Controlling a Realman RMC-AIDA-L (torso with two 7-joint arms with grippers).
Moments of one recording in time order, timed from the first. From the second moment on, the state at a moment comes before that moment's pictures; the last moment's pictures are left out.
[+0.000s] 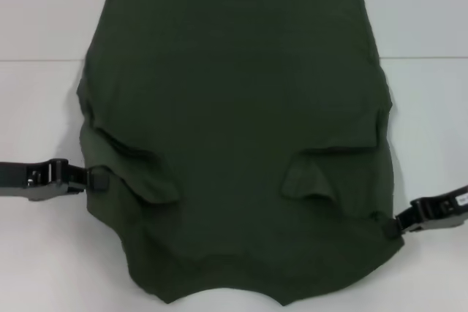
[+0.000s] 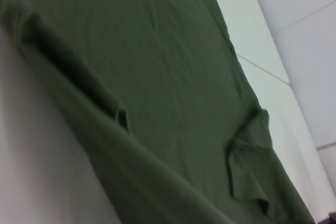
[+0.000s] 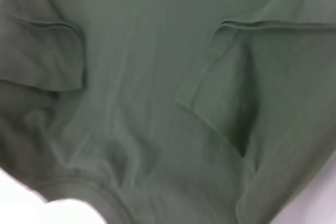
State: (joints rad) left arm -0.57 -1.92 0.50 0.68 2.31 1.67 -2.30; right arm 0.72 1.98 -0.69 -0.68 -2.56 -1.60 2.41
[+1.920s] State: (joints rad) left arm -0.58 -1.92 0.19 0.52 2.21 1.63 -2.26; right arm 0.48 1.91 -0.16 -0.54 -2.26 -1.81 2.09
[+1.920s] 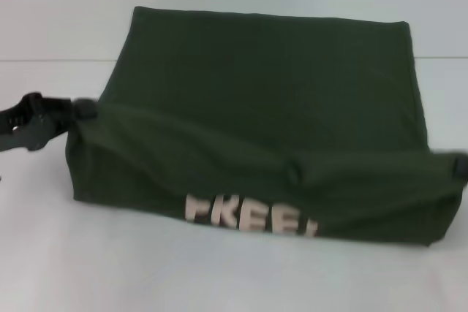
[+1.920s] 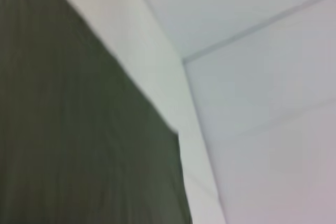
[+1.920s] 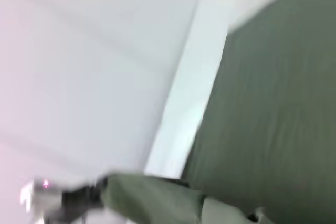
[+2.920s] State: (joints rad) left arm -0.70 -2.14 0.21 0.46 1.85 1.11 -1.86; right arm 0.54 2.07 -0.17 -0.42 -1.93 -1.21 1.72
